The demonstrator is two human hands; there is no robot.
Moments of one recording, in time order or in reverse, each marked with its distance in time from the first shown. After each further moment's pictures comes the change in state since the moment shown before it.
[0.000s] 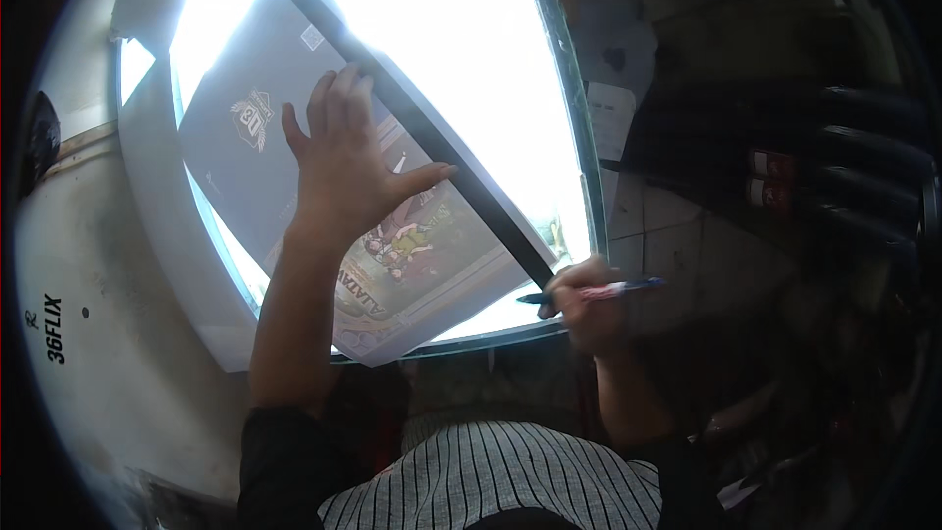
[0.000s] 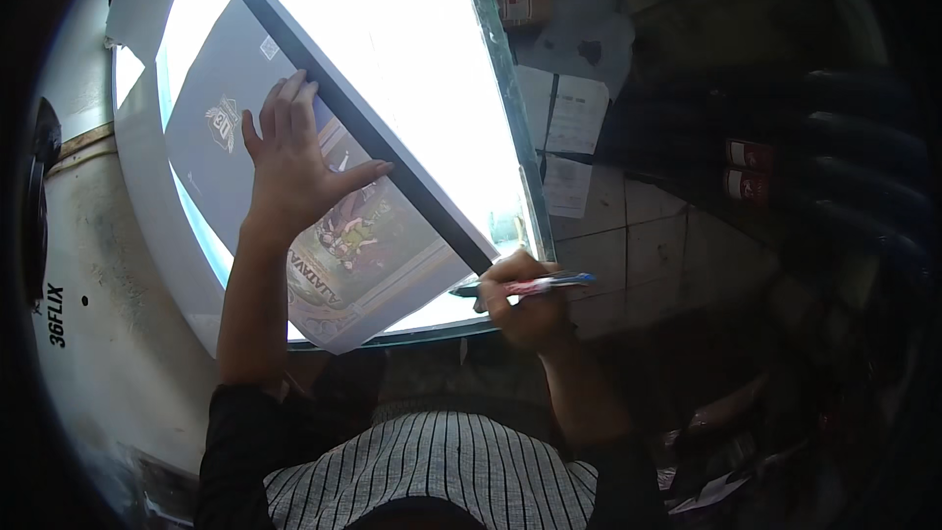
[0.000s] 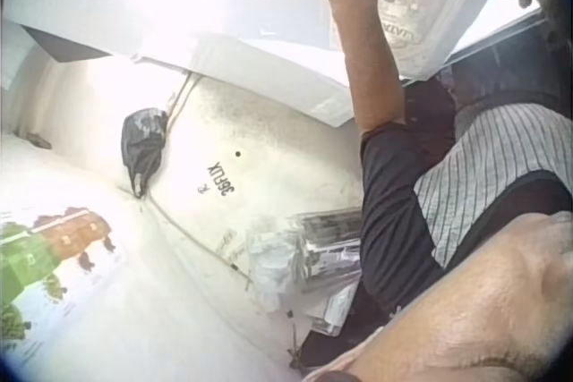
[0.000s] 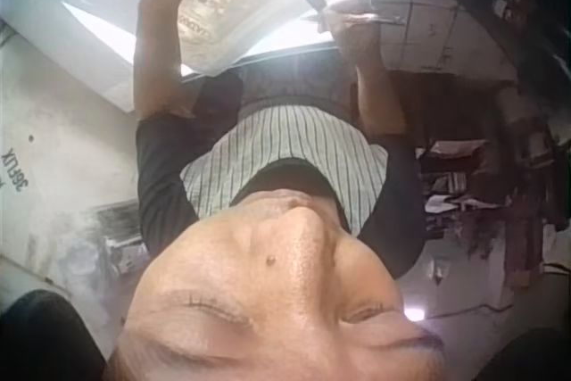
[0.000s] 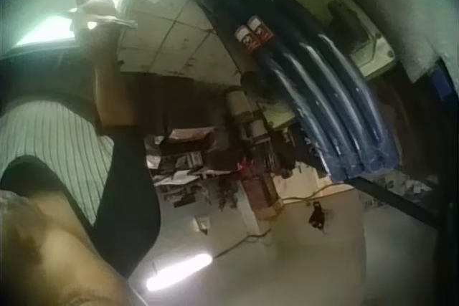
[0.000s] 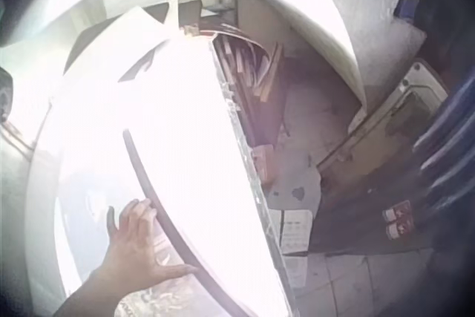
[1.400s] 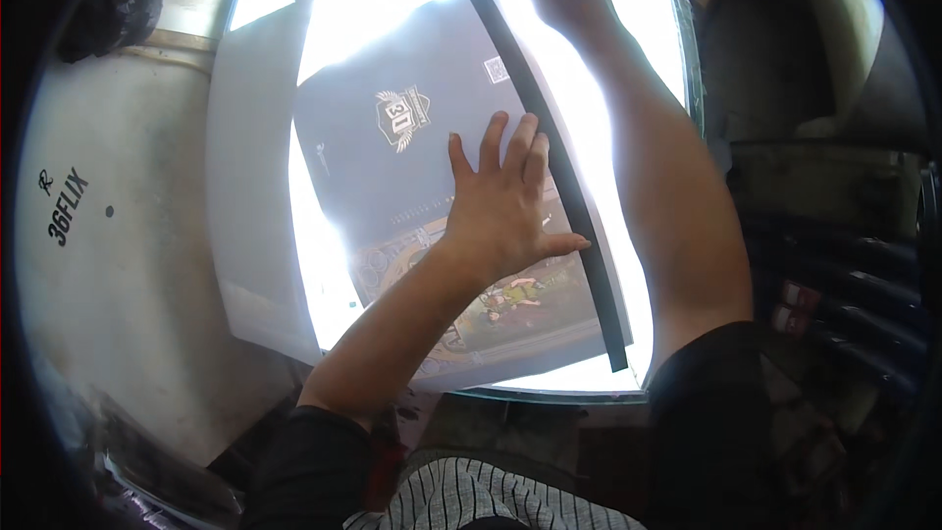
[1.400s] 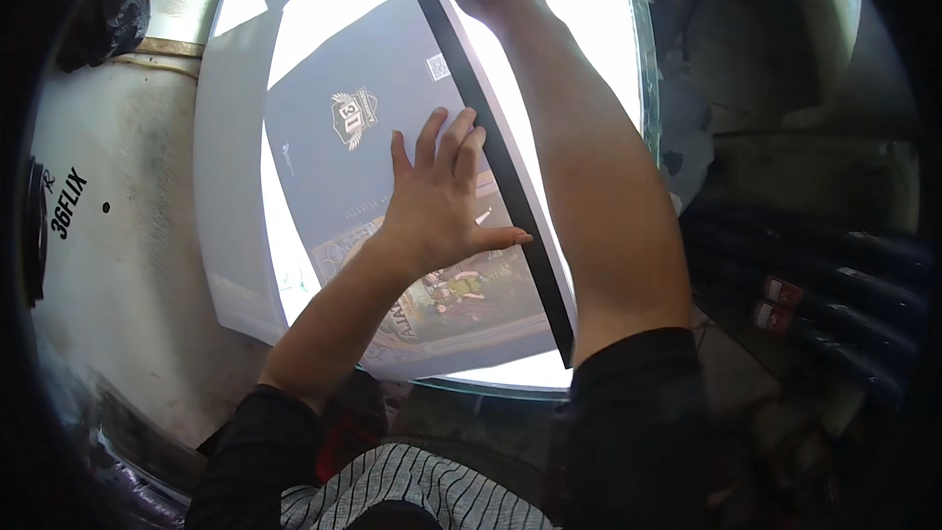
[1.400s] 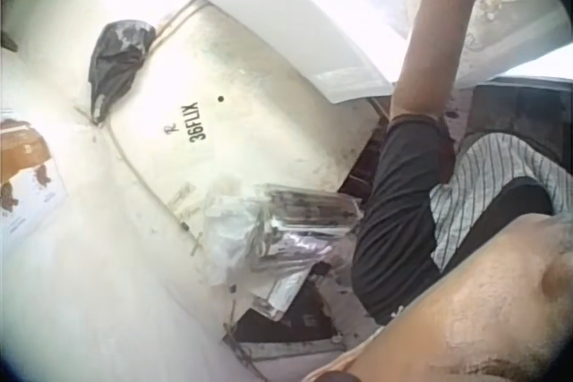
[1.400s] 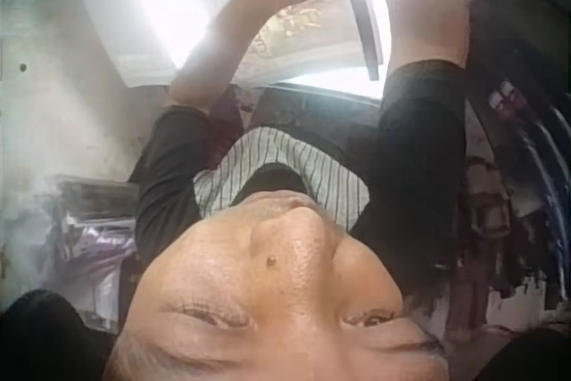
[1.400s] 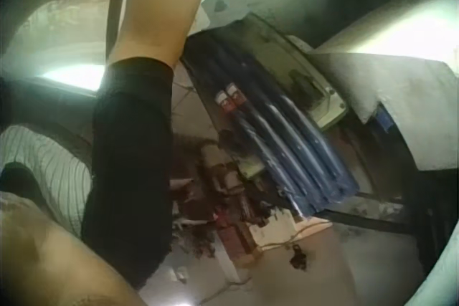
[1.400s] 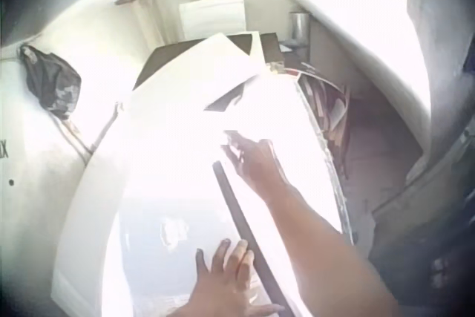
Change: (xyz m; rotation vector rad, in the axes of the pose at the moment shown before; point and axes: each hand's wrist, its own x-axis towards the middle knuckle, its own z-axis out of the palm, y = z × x) left_hand -0.001 0.008 -0.007 -0.104 -0.147 -0.110; right_hand 0.362 -0.089 0.200 -0.799 -0.133 -0.983
